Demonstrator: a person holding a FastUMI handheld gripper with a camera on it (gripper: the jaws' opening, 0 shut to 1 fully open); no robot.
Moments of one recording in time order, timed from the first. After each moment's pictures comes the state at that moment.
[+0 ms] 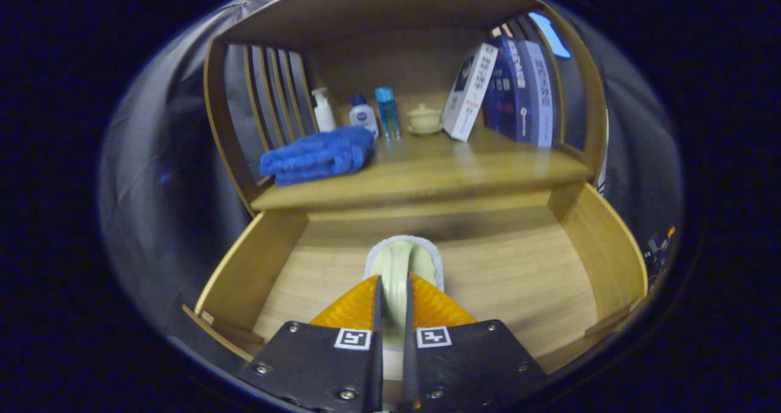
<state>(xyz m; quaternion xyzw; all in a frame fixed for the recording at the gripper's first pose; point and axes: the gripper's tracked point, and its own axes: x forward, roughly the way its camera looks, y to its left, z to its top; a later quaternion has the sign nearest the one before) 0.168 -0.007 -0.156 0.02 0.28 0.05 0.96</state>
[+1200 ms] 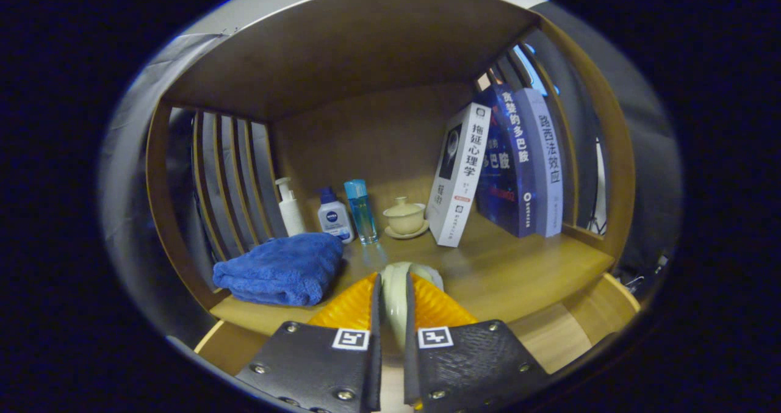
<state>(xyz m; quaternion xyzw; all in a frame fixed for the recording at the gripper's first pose) 0.341 -0.035 -0.119 0.07 0.12 0.02 0.99</state>
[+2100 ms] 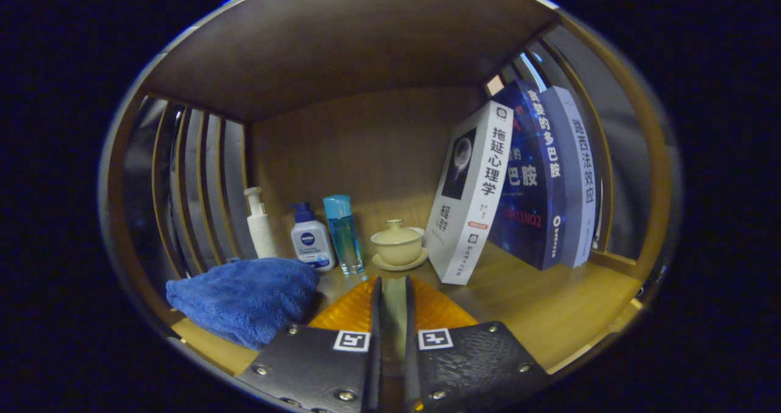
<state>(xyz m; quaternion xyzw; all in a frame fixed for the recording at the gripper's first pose) 0.416 -0.043 -0.122 0.00 0.09 -0.02 1.00</state>
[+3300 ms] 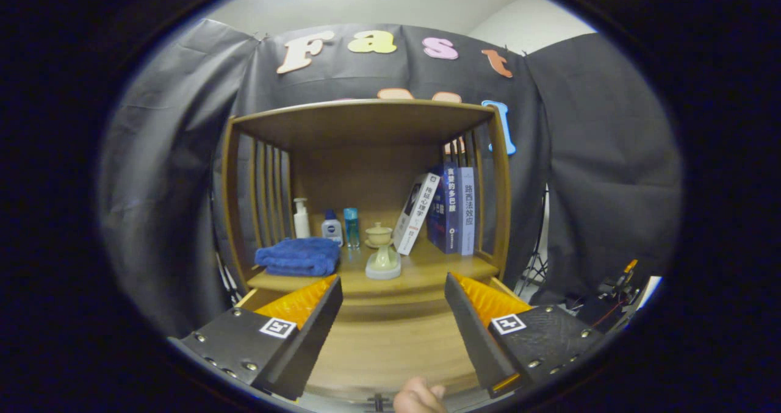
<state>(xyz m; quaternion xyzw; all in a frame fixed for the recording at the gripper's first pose) 0.089 -0.046 -0.028 -0.03 0.07 -0.03 1.00</state>
